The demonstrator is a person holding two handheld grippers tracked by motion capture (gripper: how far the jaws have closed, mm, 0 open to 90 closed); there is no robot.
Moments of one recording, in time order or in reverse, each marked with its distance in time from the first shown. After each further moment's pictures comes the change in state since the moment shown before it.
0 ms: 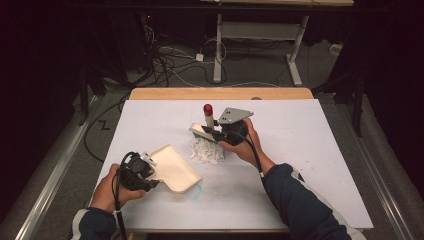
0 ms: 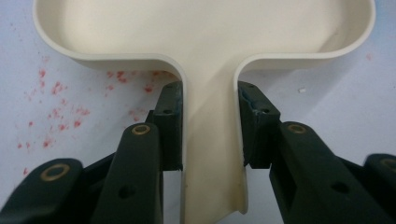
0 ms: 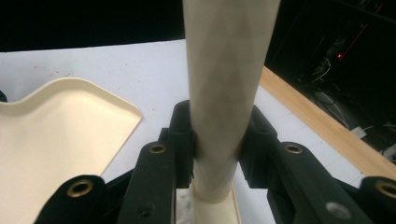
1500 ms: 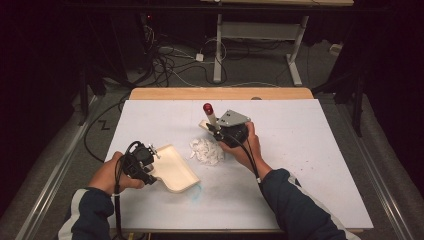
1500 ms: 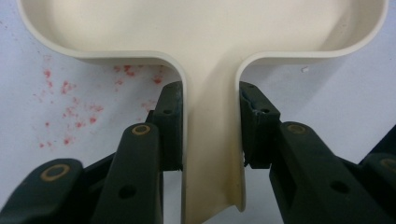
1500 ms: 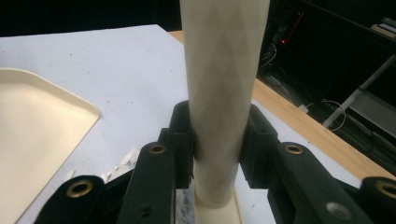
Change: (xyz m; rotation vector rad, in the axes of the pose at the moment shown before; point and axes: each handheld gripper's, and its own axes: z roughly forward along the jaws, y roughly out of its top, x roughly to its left) left arm 0.019 0.031 -0.009 0.219 -0.066 0.066; right arm 0.010 -0.005 0.002 0.041 -0.197 0.053
